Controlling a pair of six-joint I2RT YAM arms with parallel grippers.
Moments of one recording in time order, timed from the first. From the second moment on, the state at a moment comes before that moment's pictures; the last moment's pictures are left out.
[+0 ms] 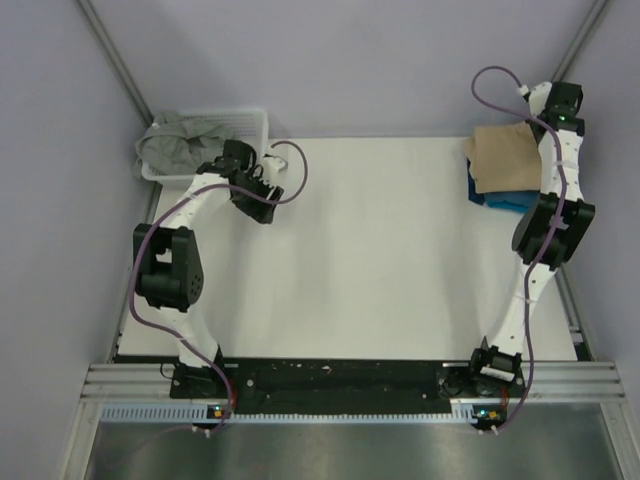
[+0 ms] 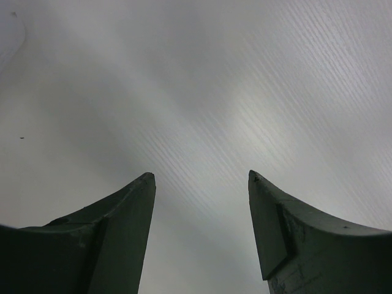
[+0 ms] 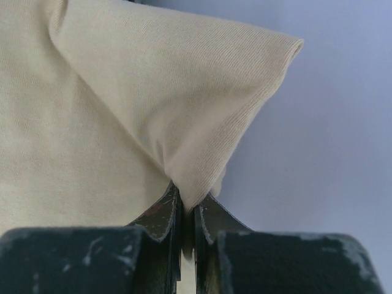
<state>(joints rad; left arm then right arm) -0.16 1.83 1.49 -0.73 0.26 0.45 -0.30 2.32 2.32 -0.67 0.24 -0.67</state>
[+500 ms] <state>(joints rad) -0.16 1.84 1.49 -0.74 0.25 0.47 -0.31 2.33 2.28 -0.49 0.42 -0.65</state>
